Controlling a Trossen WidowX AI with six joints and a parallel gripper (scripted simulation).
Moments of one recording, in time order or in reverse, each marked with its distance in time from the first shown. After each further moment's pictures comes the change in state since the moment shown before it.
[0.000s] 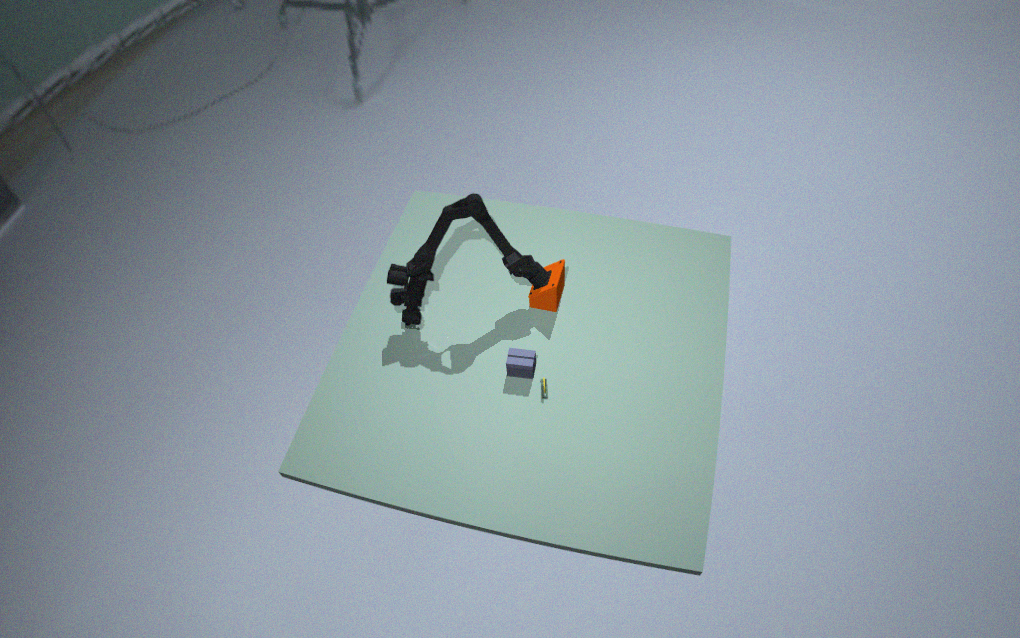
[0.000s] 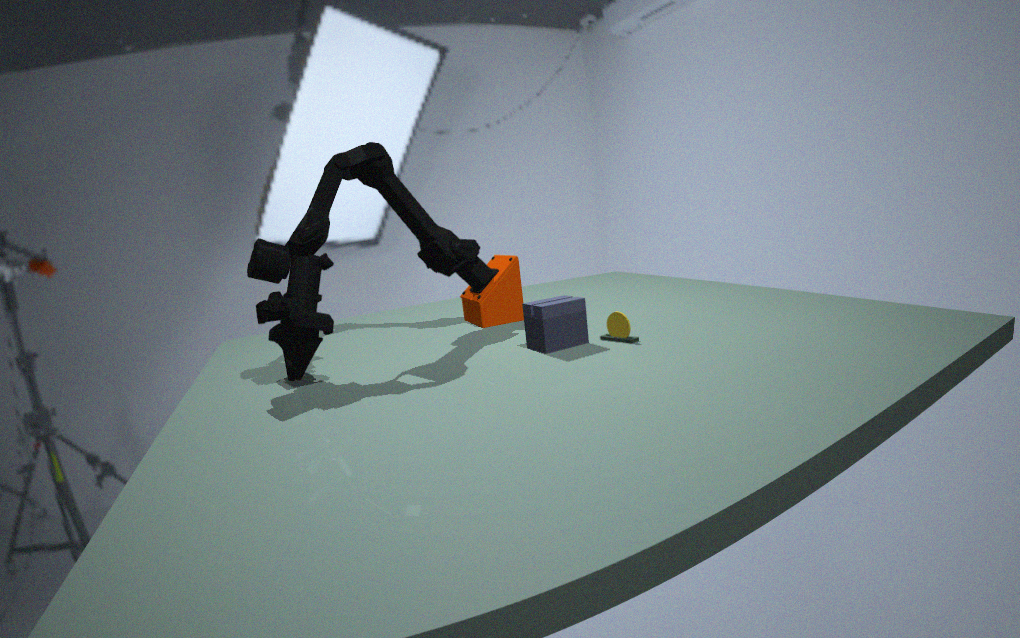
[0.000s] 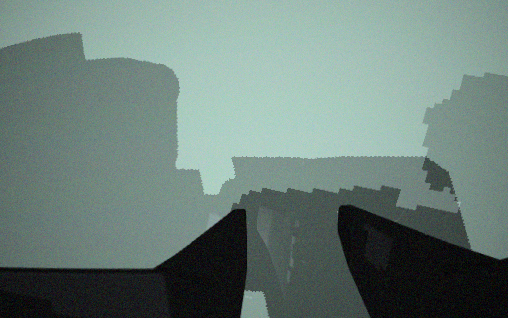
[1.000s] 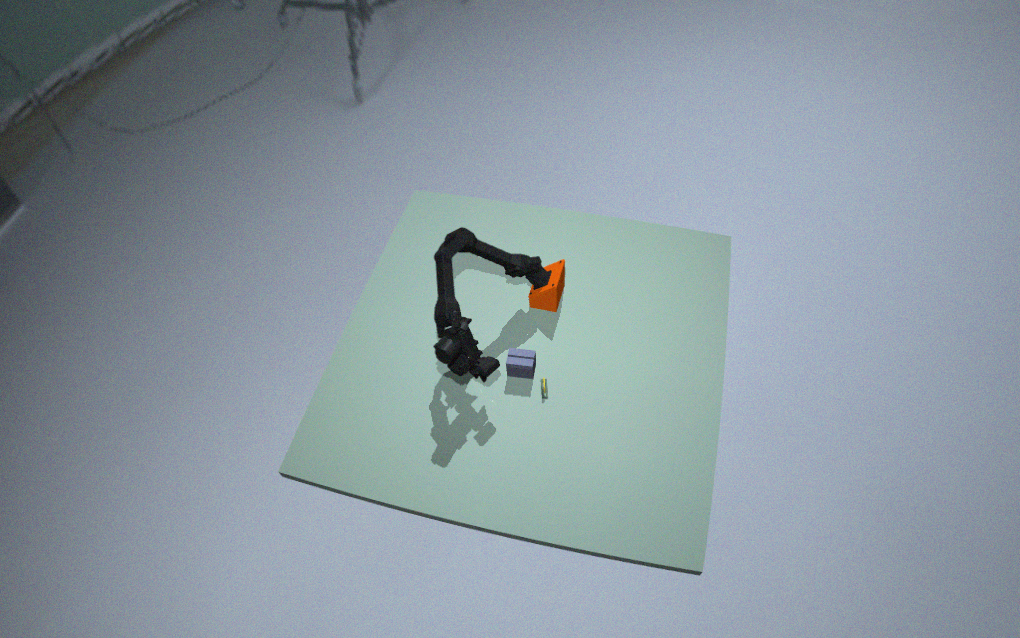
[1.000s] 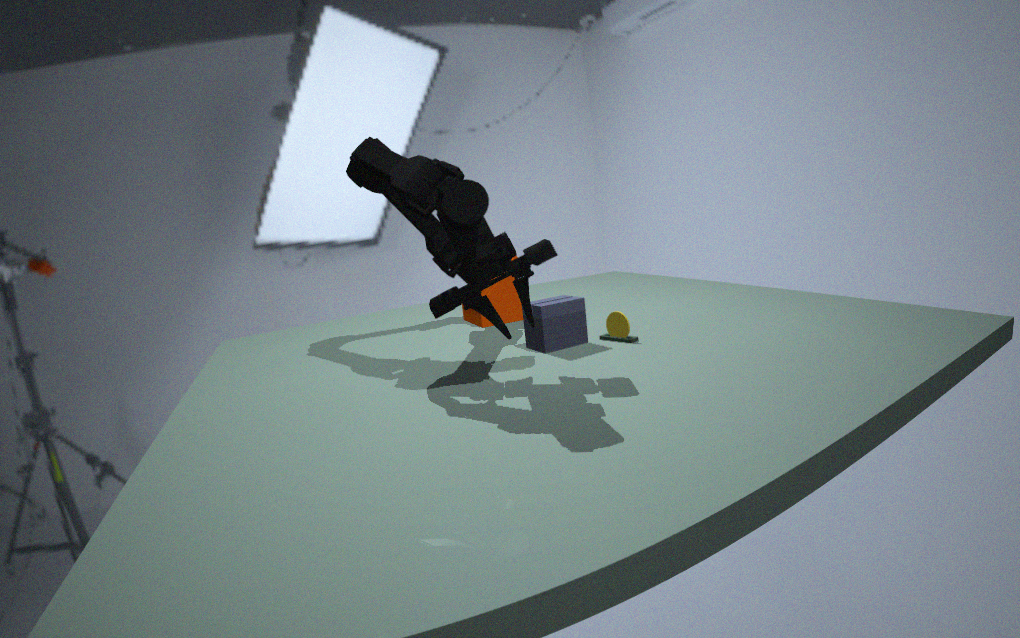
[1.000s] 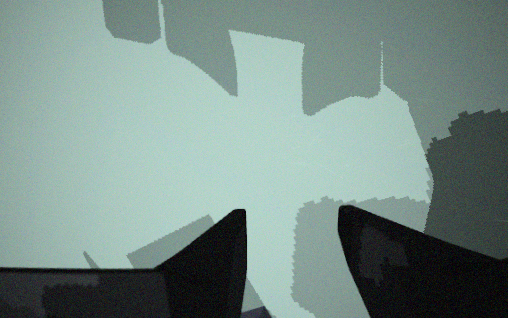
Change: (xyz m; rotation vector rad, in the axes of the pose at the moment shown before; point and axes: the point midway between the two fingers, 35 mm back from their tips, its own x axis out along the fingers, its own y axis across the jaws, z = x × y) arm -0.071 0.300 -0.209 -0.676 0.525 0.336
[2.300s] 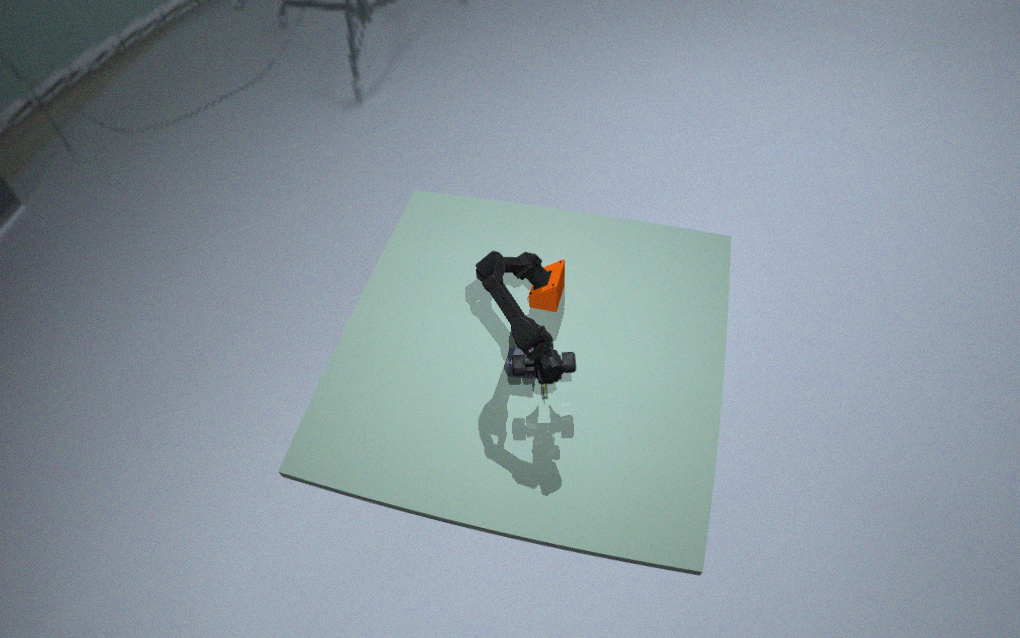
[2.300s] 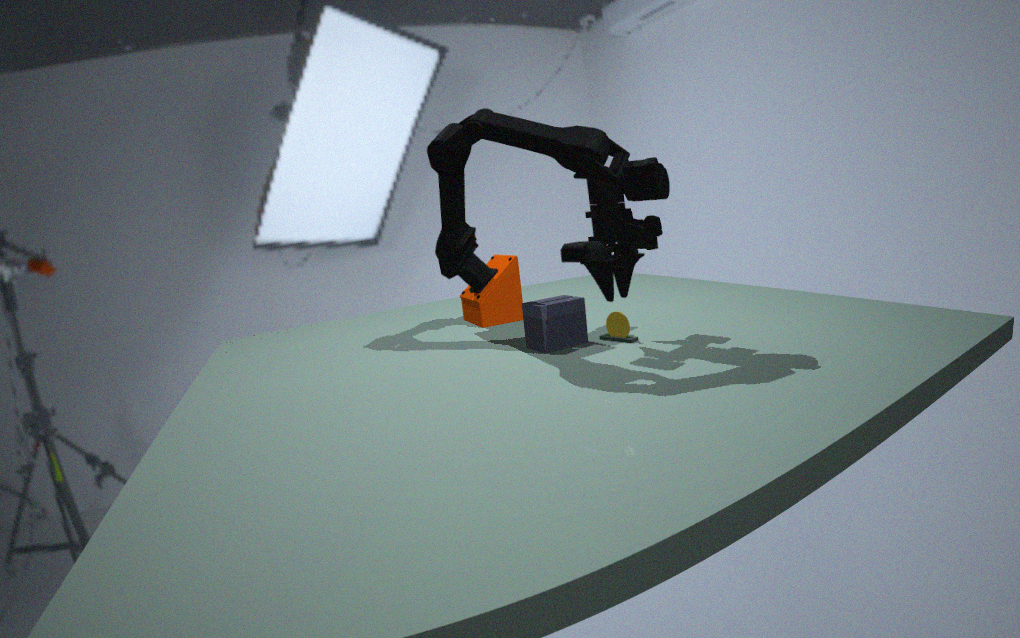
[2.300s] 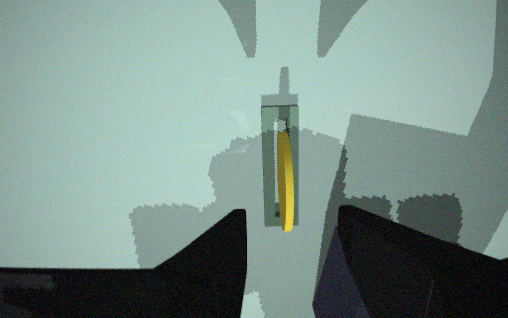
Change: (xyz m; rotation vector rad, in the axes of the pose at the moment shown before) arm 0.038 0.165 -0.120 -0.725 0.204 -0.310
